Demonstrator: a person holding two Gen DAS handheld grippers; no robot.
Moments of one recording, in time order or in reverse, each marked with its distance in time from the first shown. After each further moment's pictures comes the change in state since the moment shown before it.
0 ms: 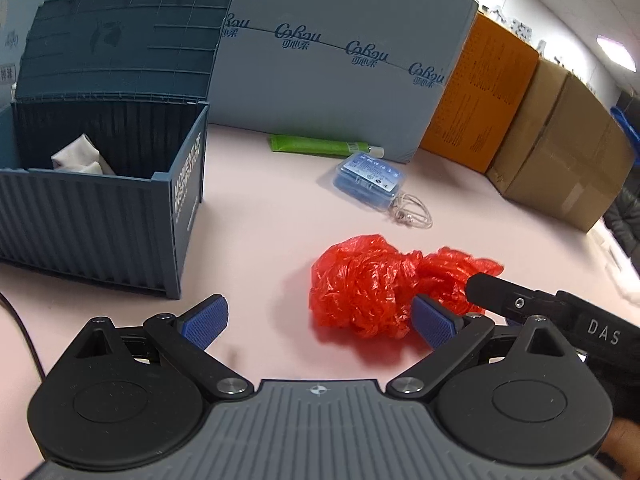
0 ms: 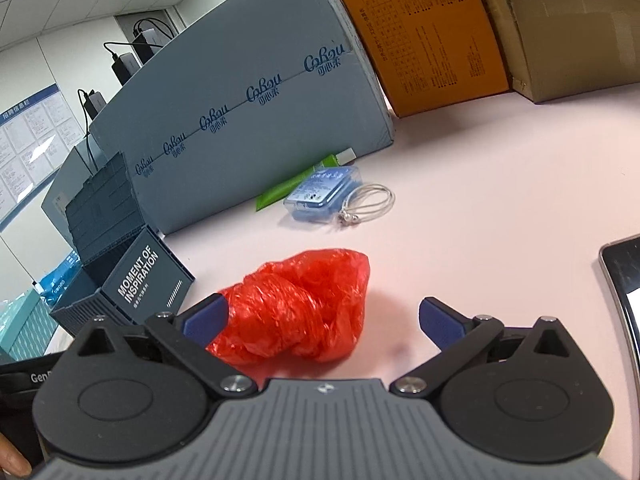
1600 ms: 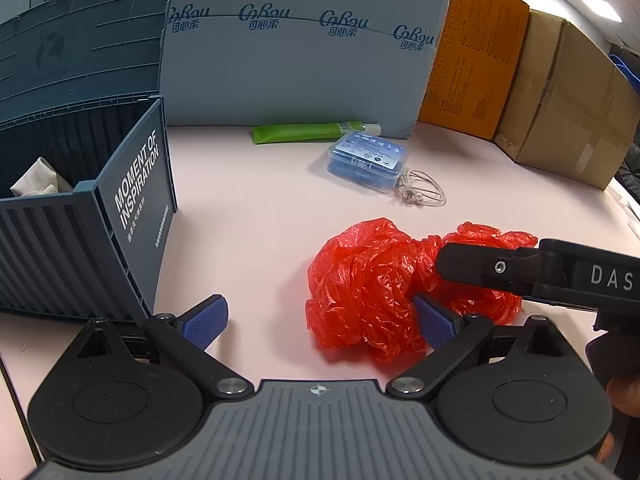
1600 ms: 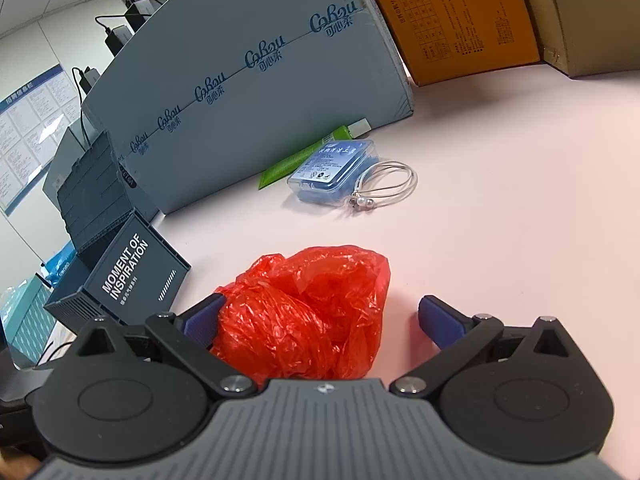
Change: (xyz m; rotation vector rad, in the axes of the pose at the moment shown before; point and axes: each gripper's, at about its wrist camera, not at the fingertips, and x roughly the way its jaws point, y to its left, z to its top) left arm 0.043 -0.014 -0.003 0.140 0.016 0.039; right arm 0.041 -0.007 0.007 -0.015 0.102 0.044
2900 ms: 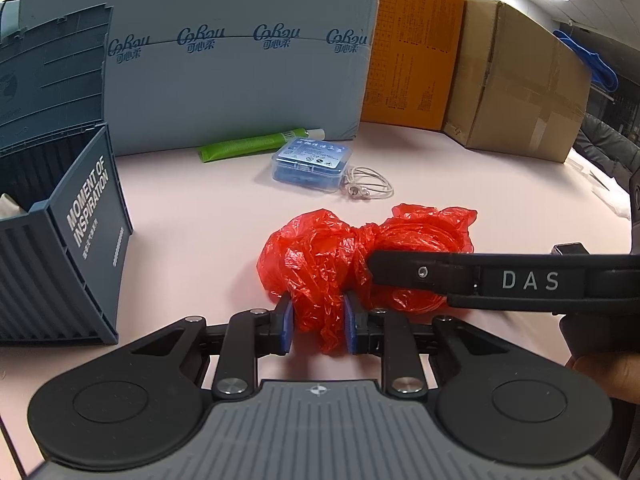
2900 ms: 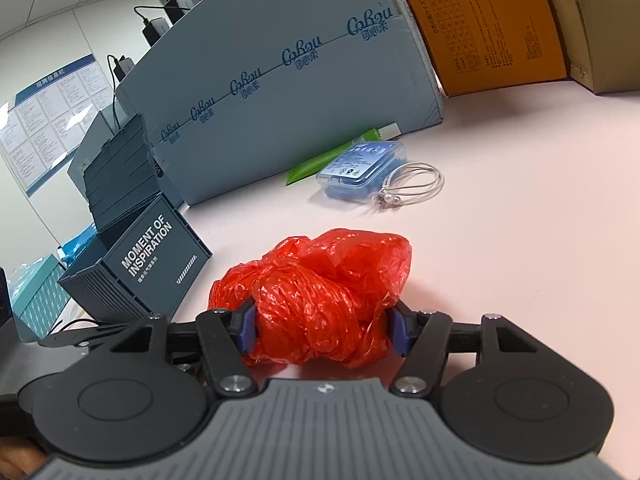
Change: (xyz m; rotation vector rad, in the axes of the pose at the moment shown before) left arm -0.008 -0.017 -0.010 0.131 -0.050 -0.093; right arm -0.003 0.004 -0.014 -0.083 -0.029 0.072
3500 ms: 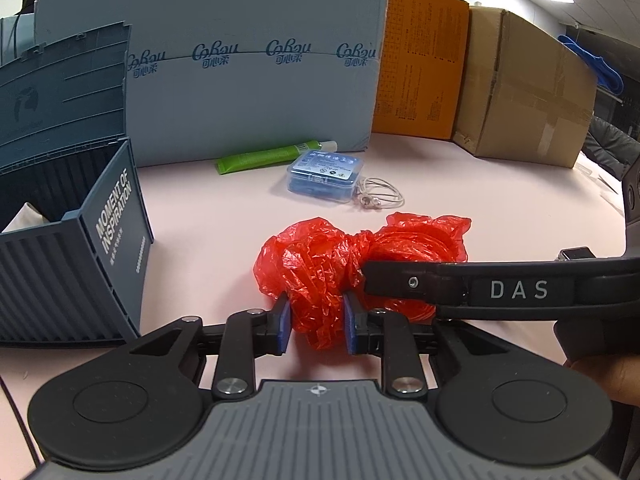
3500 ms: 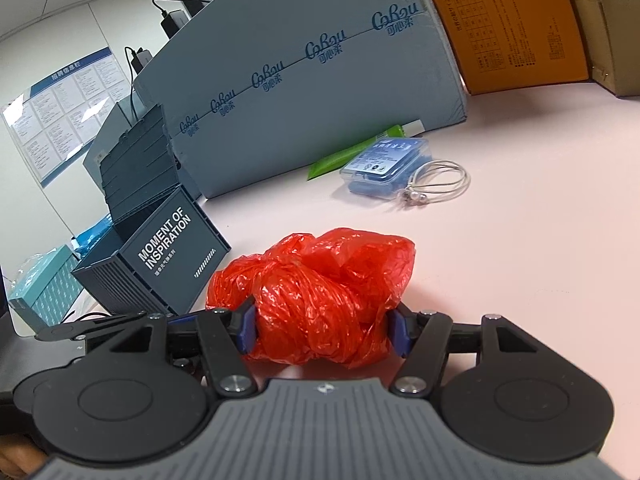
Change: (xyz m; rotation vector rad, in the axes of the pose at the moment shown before) left arm -0.013 0.001 0.000 0.004 -0.031 0.046; right arm 0.006 0.006 -0.001 -0.020 0.016 0.055
